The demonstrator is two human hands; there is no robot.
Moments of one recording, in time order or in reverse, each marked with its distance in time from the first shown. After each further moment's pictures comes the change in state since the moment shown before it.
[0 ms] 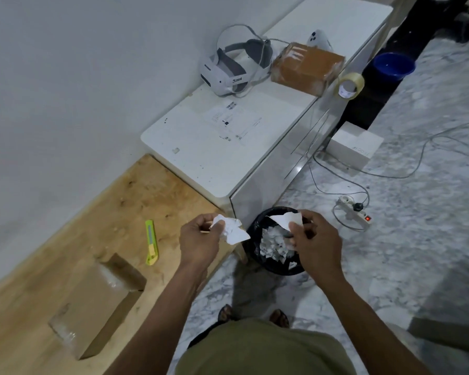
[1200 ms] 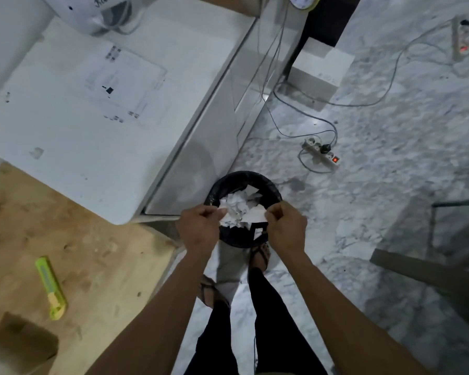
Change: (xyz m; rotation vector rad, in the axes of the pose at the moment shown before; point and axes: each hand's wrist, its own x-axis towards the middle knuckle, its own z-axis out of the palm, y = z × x) left_hand 0.100 -0.064 0.212 0.475 -0.054 -0.092; right_hand 0.154 0.141 0.007 -0.264 0.023 0.317
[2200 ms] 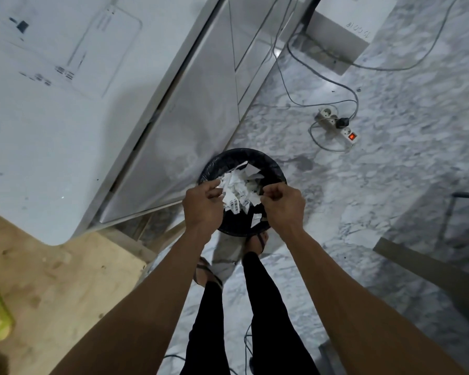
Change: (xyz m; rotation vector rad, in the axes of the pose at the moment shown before) left_hand 0.073 -0.029 0.077 -0.053 -0.184 -0.124; right_hand 0.094 0.043 0.060 0.105 -0.123 0.125
